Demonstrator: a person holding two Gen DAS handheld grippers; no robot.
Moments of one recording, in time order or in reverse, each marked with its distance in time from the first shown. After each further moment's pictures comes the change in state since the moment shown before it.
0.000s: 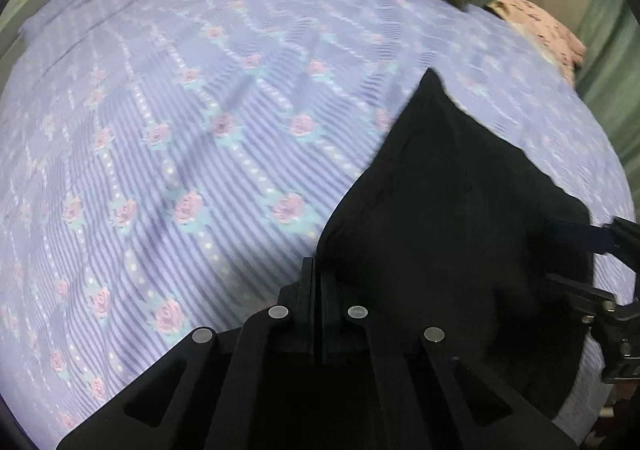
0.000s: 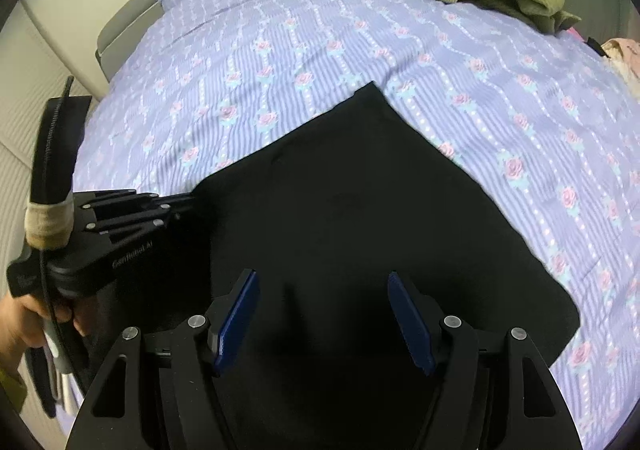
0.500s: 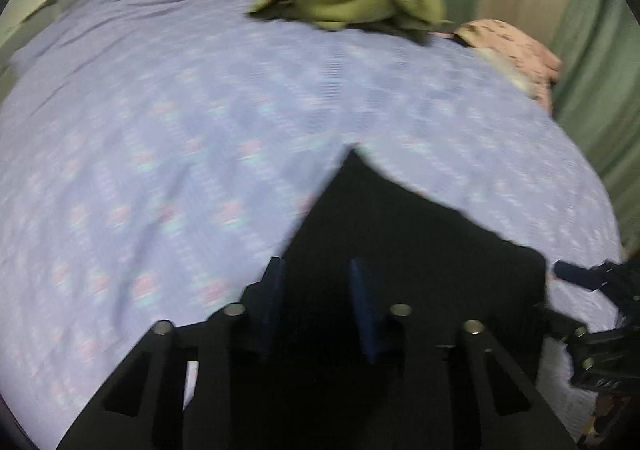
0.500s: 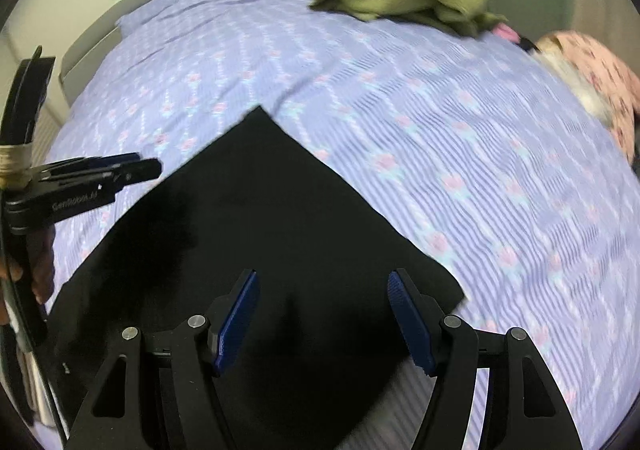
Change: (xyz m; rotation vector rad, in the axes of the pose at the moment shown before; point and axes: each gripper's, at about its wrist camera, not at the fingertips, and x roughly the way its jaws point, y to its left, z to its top) left arm -0.023 -0.064 0.049 0.067 -0.123 -0.084; right arm -0.051 -0.069 -0.028 0.087 -0.073 -0.156
